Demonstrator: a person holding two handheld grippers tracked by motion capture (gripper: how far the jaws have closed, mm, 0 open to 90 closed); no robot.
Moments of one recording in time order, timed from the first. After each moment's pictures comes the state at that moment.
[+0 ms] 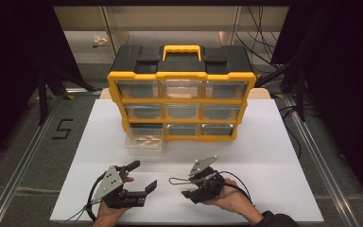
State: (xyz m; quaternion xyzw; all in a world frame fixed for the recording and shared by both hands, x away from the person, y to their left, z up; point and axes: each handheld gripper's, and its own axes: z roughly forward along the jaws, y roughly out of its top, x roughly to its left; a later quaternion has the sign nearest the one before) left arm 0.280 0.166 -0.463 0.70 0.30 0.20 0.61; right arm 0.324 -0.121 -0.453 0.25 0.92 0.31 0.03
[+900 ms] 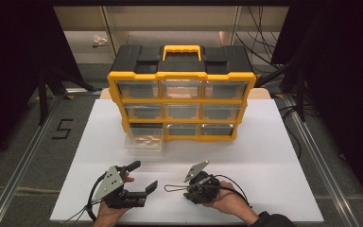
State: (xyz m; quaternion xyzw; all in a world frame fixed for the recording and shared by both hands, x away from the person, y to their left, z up) left arm 0.280 0.165 -0.463 0.70 0.30 0.20 0.61; right arm 0.323 -0.111 -0.473 0.23 0.94 0.26 0.03
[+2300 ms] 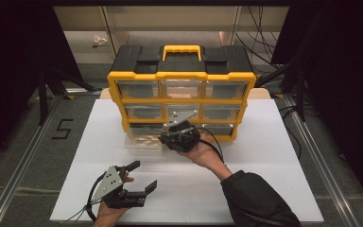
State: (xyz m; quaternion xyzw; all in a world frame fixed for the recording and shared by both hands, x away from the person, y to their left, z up) left arm 0.280 0.166 -0.464 0.70 0.30 0.20 0.62; right arm 0.407 -0.052 -0.372 0.23 0.87 0.42 0.12
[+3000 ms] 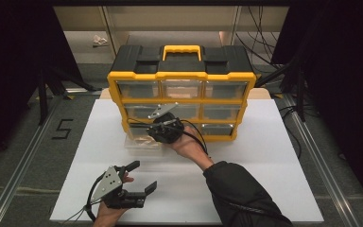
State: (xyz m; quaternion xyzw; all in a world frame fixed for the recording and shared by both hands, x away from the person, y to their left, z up) left arm 0.280 0.167 -0.463 0.70 0.30 0.20 0.62; right arm 0.432 -0.012 -0.375 0.24 0.87 0.40 0.13
